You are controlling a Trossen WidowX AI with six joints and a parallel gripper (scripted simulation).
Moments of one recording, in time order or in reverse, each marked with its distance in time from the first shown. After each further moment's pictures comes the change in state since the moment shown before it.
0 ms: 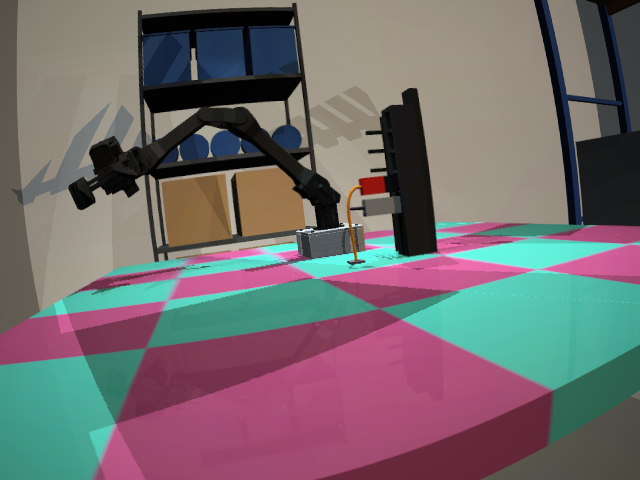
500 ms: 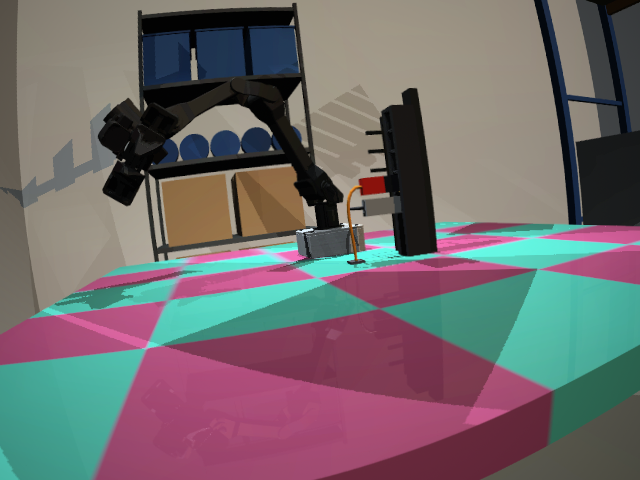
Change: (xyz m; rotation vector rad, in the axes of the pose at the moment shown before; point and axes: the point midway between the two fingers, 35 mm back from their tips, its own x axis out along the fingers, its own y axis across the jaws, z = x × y) arm 0.135 0.113 -0.023 0.563 0.251 -0.084
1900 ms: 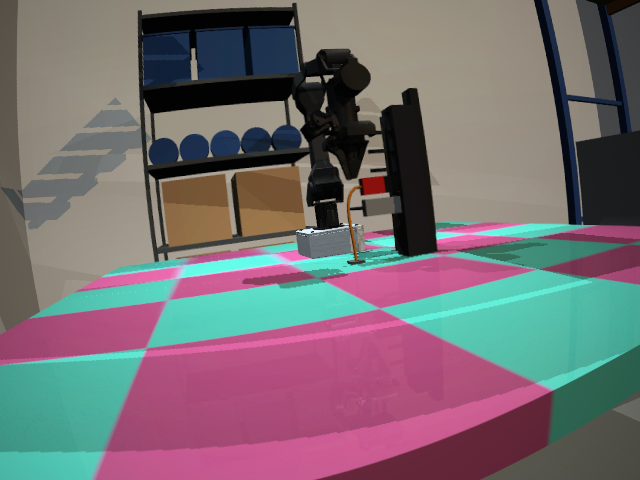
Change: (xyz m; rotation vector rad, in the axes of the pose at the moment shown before) arm -0.071 0.198 -0.355 0.634 0.410 -1.168
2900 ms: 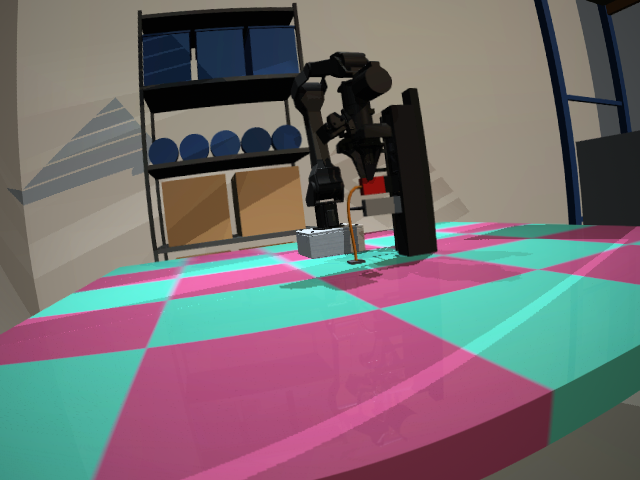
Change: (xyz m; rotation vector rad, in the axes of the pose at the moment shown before) arm 0.007 -0.001 -0.032 -0.001 0.004 0.008
